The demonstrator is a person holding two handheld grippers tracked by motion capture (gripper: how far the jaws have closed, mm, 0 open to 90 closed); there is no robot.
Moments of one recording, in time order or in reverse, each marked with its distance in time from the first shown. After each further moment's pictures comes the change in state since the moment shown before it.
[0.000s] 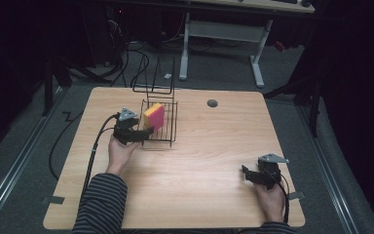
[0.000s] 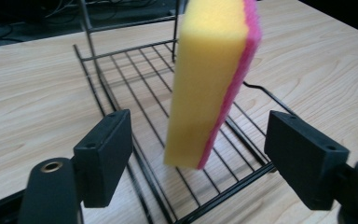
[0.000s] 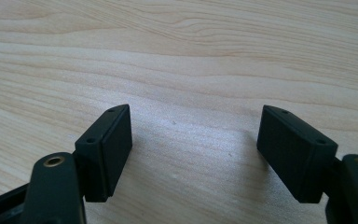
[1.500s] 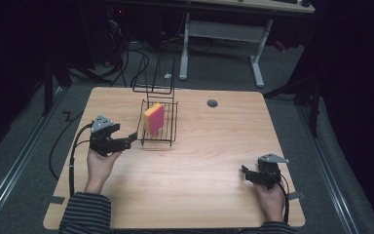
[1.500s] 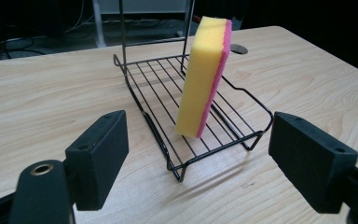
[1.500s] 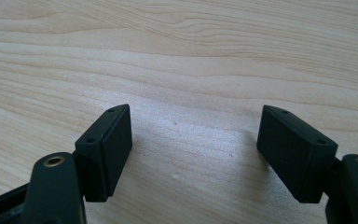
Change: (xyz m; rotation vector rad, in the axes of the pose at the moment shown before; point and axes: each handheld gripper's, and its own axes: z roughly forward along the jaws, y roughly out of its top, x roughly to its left) left arm 0.000 -0.013 -0.079 -0.089 0.017 -0.052; right arm 0.000 0.000 0.000 -0.002 0.002 -0.010
